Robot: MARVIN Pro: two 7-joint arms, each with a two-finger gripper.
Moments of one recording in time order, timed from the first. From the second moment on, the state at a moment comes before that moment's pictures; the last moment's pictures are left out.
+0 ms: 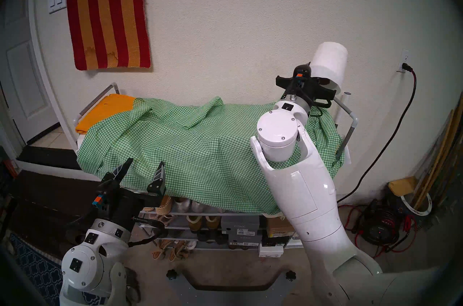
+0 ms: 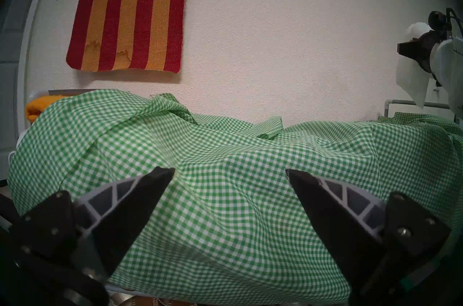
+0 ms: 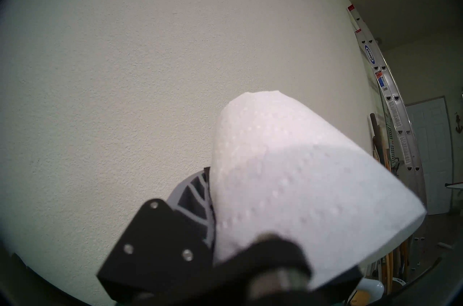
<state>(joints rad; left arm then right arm) 2.30 -1.61 -1.80 -2.35 -0.17 -0.02 -0.27 -1.16 -1.56 1.16 -1.80 -0.24 0.35 -0.89</state>
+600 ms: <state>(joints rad) 2.30 -1.61 -1.80 -2.35 -0.17 -0.02 -0.27 -1.13 -1.55 1.24 -1.93 -0.22 0.54 -0.82</state>
